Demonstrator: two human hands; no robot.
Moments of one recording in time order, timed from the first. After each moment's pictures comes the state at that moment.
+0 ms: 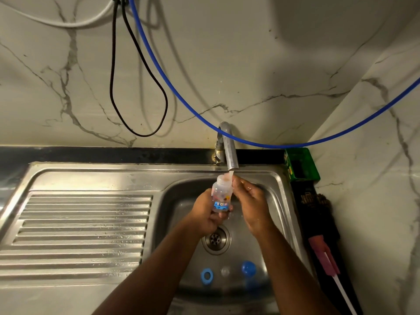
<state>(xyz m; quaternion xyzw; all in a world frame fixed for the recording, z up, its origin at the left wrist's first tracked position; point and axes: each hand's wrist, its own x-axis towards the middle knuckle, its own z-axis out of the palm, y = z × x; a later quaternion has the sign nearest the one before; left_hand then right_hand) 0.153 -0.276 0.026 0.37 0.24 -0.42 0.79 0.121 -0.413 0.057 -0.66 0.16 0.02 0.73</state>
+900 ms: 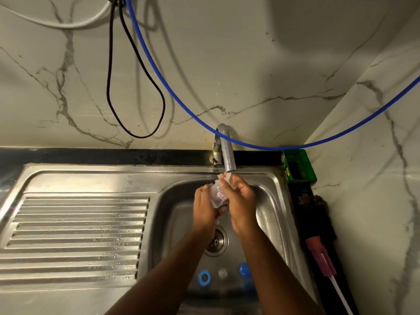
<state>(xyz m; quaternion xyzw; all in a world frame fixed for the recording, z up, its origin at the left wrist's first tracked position) 0.130 -0.302 0.026 0.53 0.22 -0.14 0.80 0.130 -0.385 0.047 -0.62 0.23 -0.04 0.75</state>
